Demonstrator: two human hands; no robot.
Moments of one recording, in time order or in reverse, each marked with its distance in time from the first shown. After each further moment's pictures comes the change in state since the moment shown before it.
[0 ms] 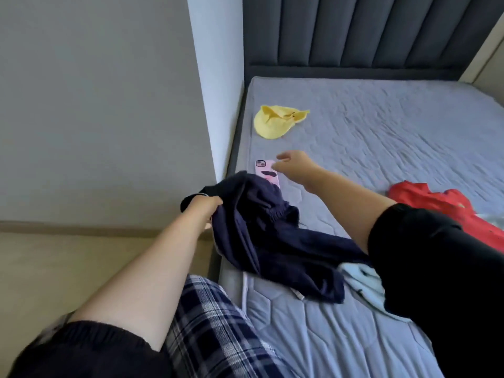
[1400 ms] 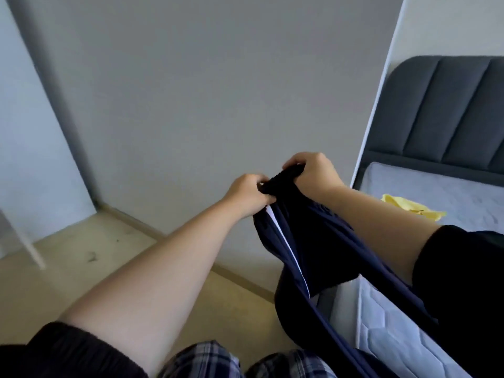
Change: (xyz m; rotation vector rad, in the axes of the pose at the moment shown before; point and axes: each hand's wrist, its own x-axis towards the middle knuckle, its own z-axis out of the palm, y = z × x) left_hand -0.101 0.112 -0.220 0.410 0.347 0.644; right_hand -0.012 -0.249 0.126 -0.151 0.046 -0.770
